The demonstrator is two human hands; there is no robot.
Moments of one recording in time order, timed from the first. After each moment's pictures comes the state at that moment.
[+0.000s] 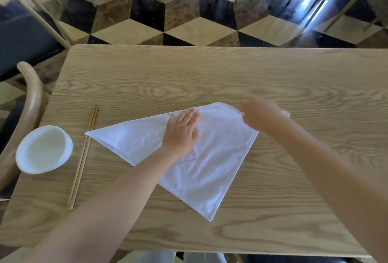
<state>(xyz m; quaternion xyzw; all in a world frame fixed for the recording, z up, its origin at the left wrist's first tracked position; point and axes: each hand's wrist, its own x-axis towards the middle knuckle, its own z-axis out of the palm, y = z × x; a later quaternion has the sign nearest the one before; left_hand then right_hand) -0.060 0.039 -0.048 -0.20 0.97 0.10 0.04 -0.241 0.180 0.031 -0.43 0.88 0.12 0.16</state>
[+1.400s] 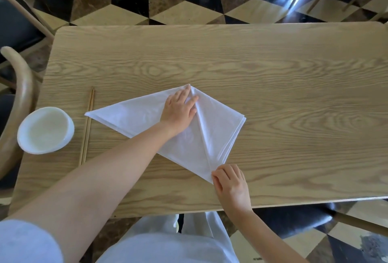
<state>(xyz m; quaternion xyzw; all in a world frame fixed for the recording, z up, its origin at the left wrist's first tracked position) -0.046 0.035 -0.042 -0.15 0.98 0.14 0.04 0.013 0.287 -0.046 -0.36 0.90 -0.26 -0.01</state>
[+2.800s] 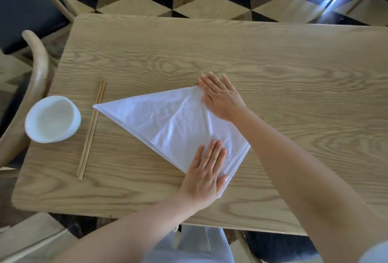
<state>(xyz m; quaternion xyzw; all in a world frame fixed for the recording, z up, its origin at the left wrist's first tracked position) 0.040 0.167 -0.062 -0.11 0.99 0.08 0.05 -0.184 0.119 -0.059 -0.56 0.82 -0.03 0.10</state>
